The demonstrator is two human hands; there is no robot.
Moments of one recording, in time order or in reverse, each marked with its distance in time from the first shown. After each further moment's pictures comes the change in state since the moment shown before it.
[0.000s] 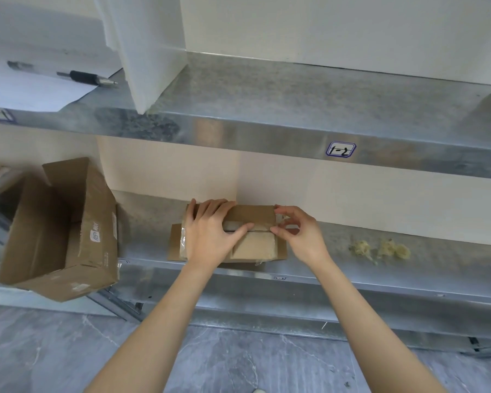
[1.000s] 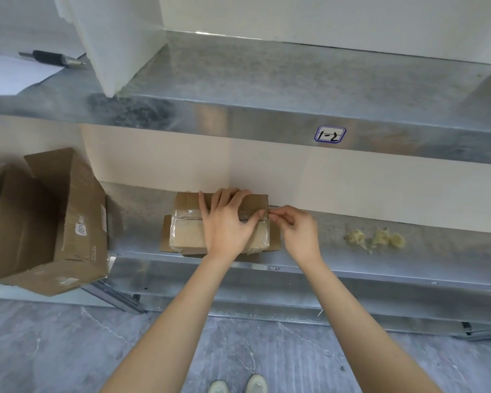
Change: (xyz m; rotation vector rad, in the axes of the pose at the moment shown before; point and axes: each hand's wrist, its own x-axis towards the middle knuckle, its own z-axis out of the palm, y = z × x) left_hand 0.000 0.044 0.028 -0.087 -0.001 -0.044; right_hand -0.005 0.016 0.005 -0.030 0.125 -0.032
